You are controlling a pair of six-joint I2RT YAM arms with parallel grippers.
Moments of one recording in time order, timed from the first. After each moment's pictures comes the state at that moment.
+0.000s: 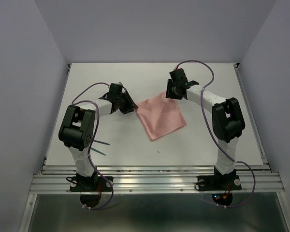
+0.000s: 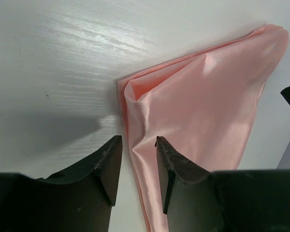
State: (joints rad) left arm -0.32 1.83 1.07 -0.08 0.25 -0.81; right arm 0.43 2.00 1.54 -0.39 0.17 0.48
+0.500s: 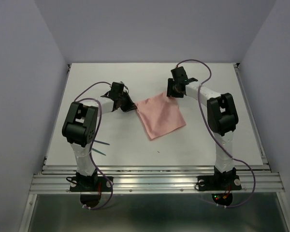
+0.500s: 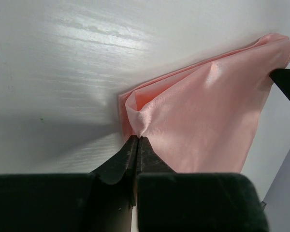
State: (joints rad) left arm -0.32 1.90 1.13 -0.08 0.25 -0.81; right arm 0.37 2.15 1.67 -0.42 0.13 0.40
